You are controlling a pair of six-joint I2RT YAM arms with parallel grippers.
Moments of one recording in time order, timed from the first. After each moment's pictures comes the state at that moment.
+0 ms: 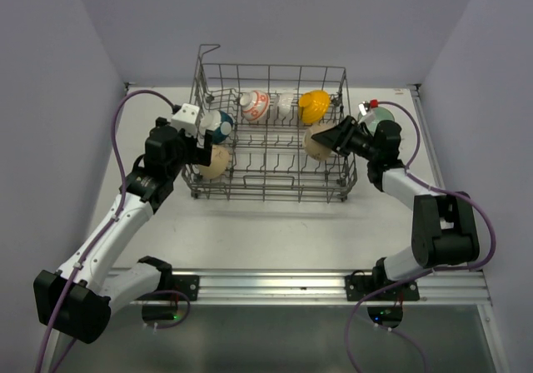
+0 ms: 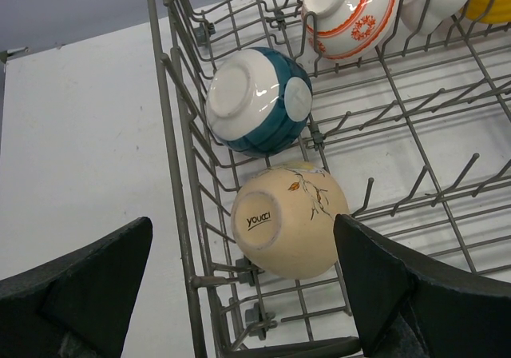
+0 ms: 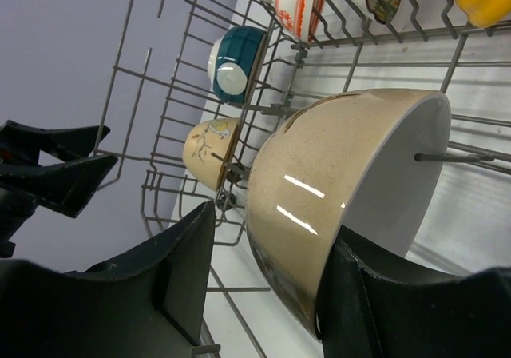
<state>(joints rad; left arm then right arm) -0.34 1.03 0.88 -0.22 -0.16 0.05 0.09 1.50 0.75 0.56 -0.73 0.87</state>
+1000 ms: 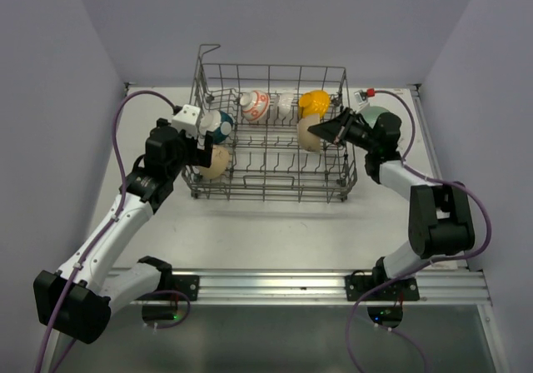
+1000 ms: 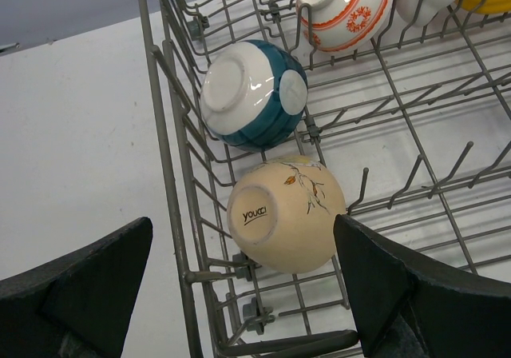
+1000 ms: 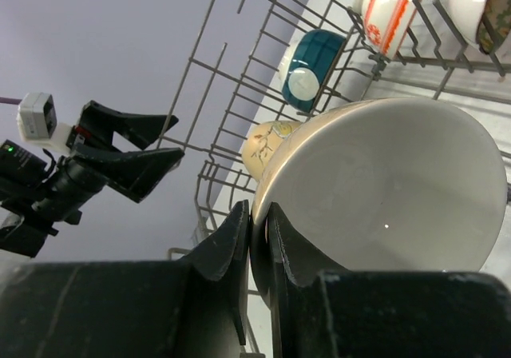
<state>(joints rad) -0.34 1.03 0.88 -0.23 -0.14 0.05 0.09 1.58 0.82 0.76 -0.87 1.01</state>
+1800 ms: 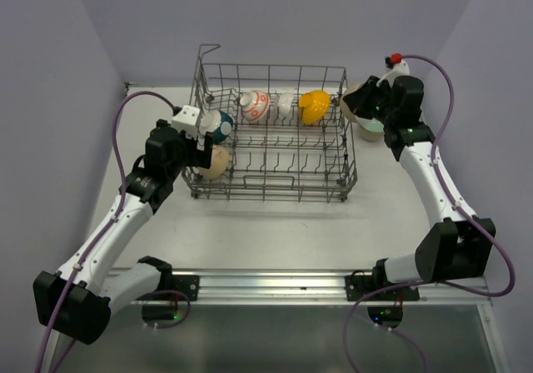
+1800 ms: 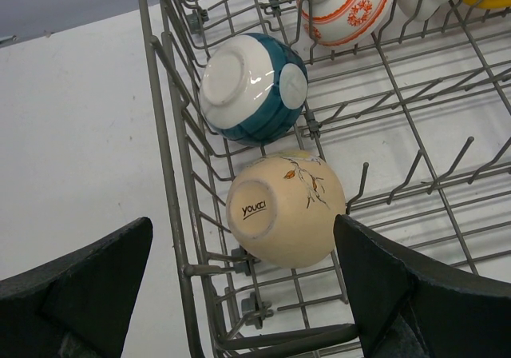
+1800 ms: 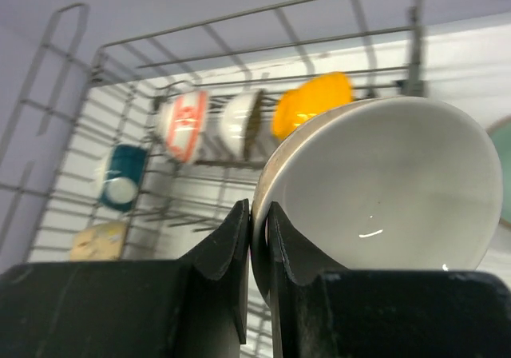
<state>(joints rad) -0.34 1.03 0.88 -0.25 -0.14 0.04 0.08 1.40 1.26 -0.11 -0.32 0.45</state>
